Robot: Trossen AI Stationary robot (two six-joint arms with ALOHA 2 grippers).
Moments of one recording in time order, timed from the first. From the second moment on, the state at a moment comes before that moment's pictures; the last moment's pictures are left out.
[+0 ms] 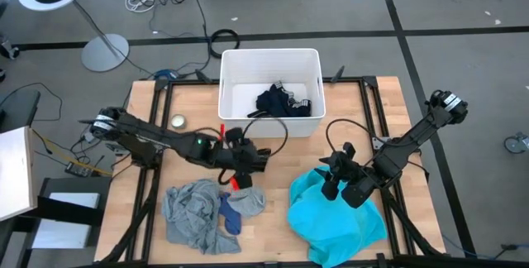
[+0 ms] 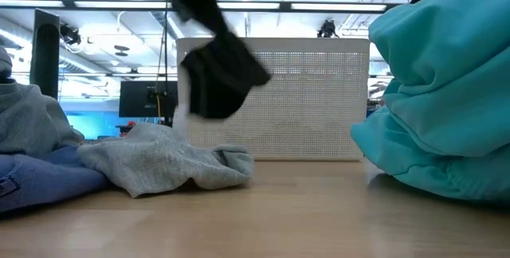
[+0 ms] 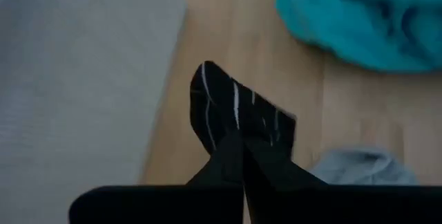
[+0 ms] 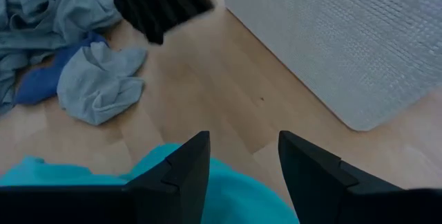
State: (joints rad) left arm -0.25 1.55 1.30 -0.66 -0.41 -0.26; right arm 0.69 1.25 0.89 -0.72 0.84 1.03
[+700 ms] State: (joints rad) left arm 0.22 1.55 1.74 -0.77 -0.39 0.10; right arm 0.57 1.25 0.82 -0.30 0.71 0.68
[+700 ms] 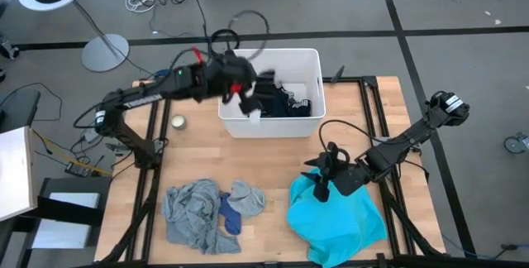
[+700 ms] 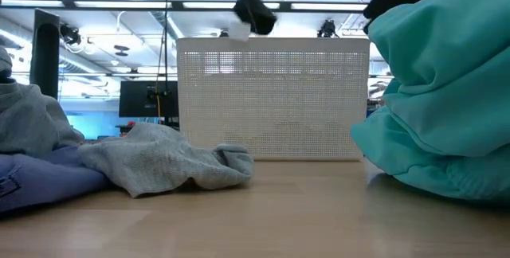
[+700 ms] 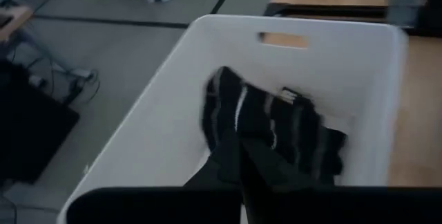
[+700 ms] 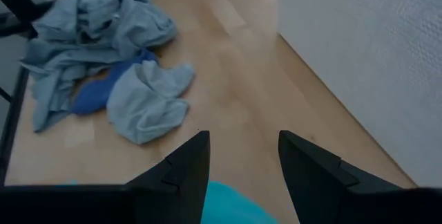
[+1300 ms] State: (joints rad) left arm 0.30 1.55 1.74 -0.87 -0.27 0.07; right arm 0.57 1.26 0.82 -0.28 0.55 0.61
